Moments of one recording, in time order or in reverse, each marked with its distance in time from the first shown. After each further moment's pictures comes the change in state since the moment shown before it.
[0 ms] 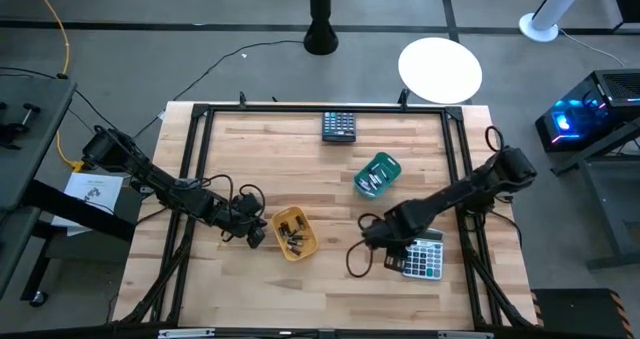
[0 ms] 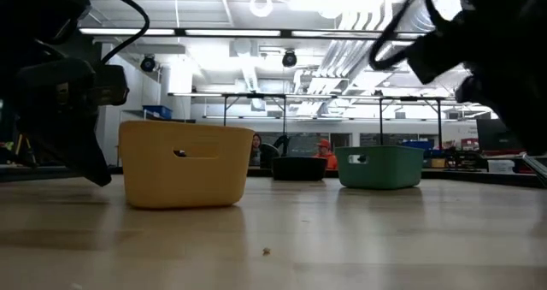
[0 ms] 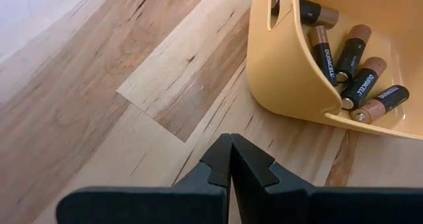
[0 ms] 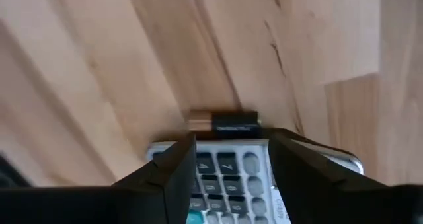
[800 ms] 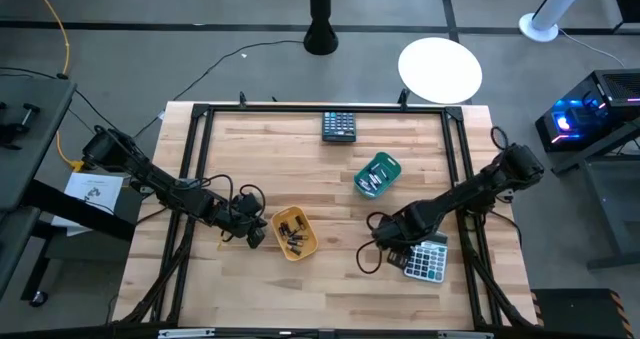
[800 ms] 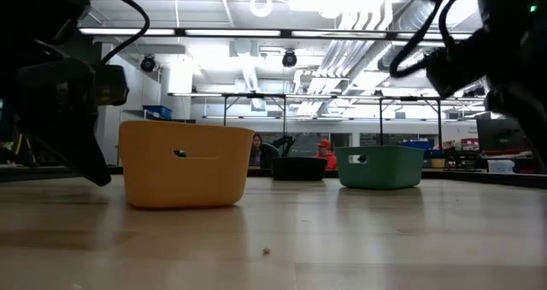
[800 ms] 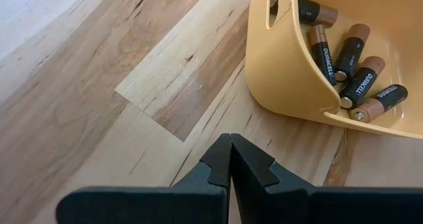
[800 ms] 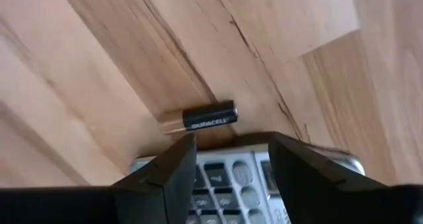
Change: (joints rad) left arm 0.000 0.000 0.000 0.002 0.004 0.002; right arm 0.029 -0.074 -0.140 0.082 0.039 0.202
